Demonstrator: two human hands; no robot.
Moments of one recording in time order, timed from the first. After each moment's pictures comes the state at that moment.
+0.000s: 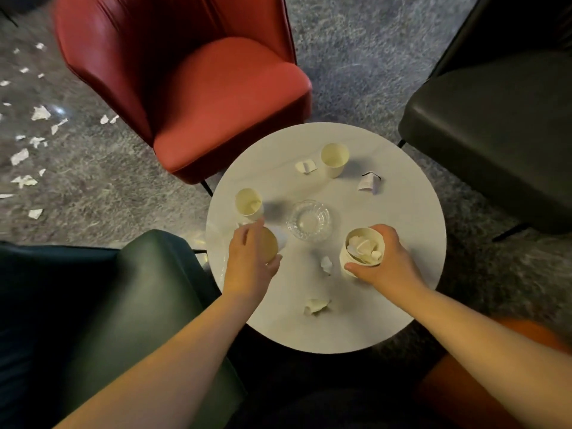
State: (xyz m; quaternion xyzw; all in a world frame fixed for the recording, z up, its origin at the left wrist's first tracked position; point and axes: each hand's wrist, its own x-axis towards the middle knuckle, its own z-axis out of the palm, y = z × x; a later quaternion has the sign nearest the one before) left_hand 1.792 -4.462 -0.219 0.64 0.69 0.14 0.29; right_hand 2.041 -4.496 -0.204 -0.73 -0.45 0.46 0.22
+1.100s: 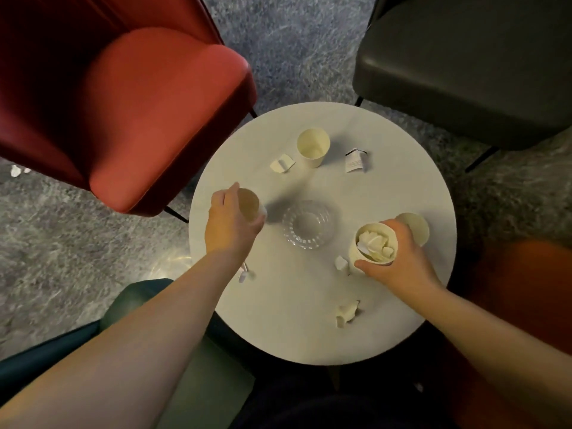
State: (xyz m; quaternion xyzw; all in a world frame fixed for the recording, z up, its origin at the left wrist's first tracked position) left_hand 1.777 -4.304 -0.258 0.73 0.63 0.06 0.26; right_hand 2.002 -4.491 -0.245 -0.81 -0.32 0.41 0.29
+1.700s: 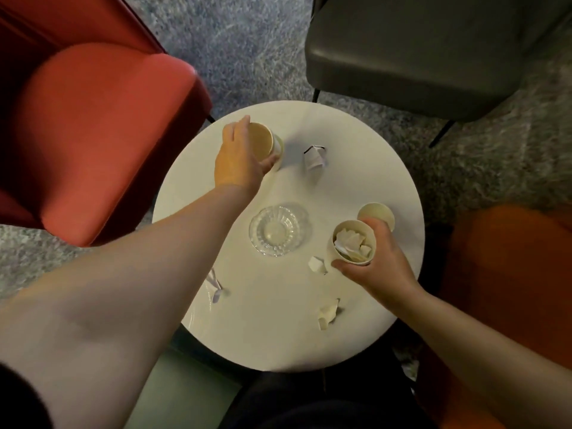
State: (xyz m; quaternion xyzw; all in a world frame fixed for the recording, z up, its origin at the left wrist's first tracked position) left_hand 1.911 -4.236 -0.253 0.82 0.49 0.08 0.26; right_hand 2.000 -4.502 -0.232 -0.81 -0.24 0.40 0.34
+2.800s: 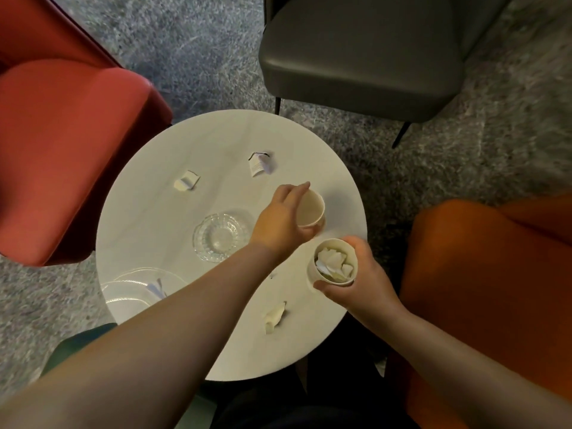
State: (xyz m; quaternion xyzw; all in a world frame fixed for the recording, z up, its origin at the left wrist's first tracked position) left_hand 1.981 -4.399 -0.268 0.87 0.33 -0.01 0.37; right_hand 2.045 -4.576 -0.223 -0.80 -0.22 0.43 0.36
